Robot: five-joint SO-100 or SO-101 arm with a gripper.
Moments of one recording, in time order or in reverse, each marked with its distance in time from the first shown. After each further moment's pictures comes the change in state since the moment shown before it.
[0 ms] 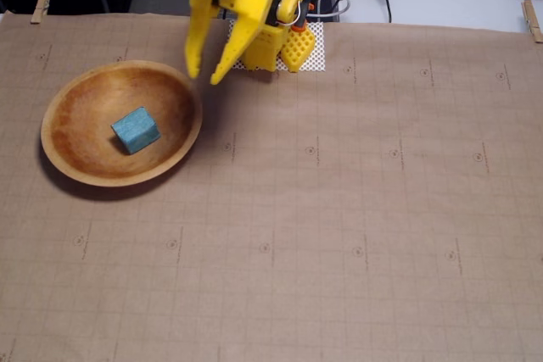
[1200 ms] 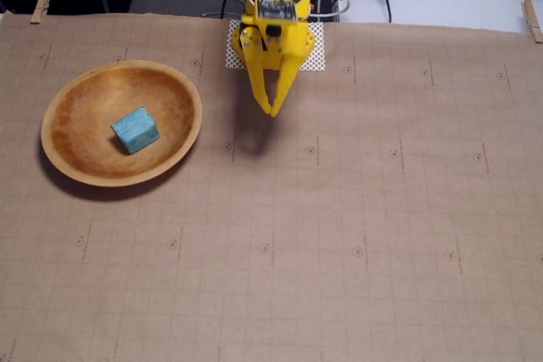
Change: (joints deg) arm -16.0 14.8 28.3 0.1 0.0
